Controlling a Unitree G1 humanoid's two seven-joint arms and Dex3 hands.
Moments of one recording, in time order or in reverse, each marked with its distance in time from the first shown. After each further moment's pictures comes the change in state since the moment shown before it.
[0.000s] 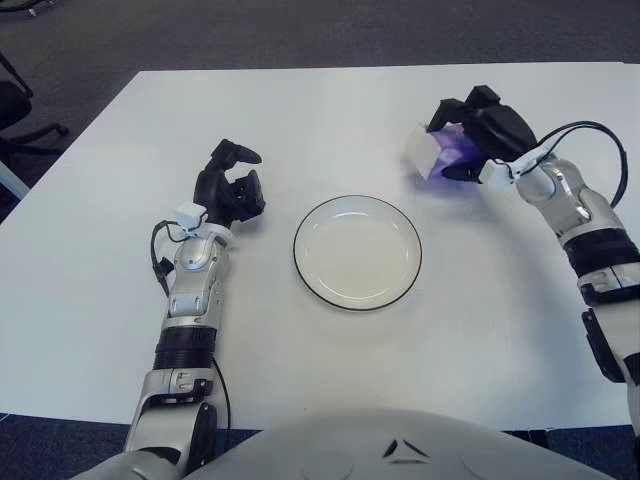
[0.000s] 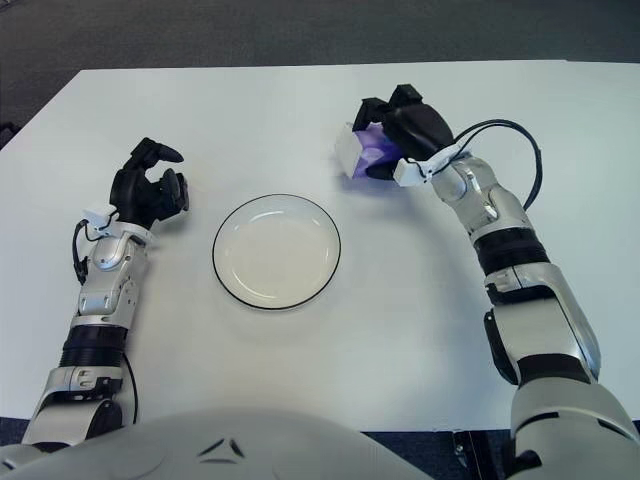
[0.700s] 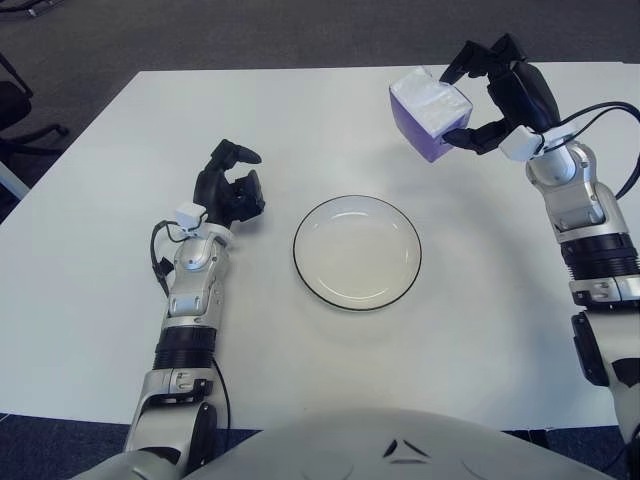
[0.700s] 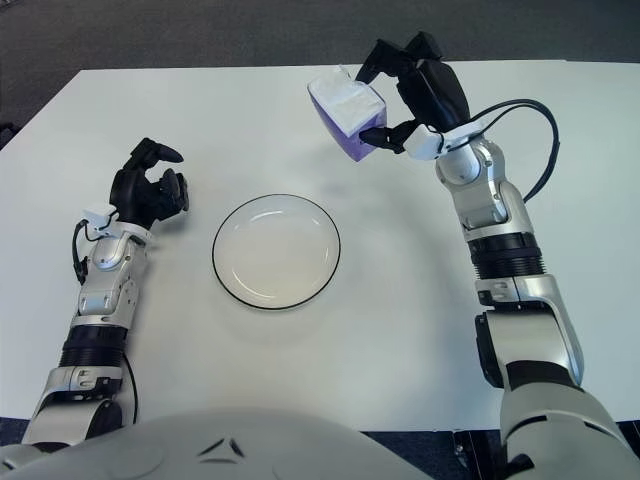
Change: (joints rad) left arm 0.000 0.000 0.000 0.002 0.001 0.000 0.000; right arm 0.039 0.088 -0.140 -0.260 0.186 0.130 0.065
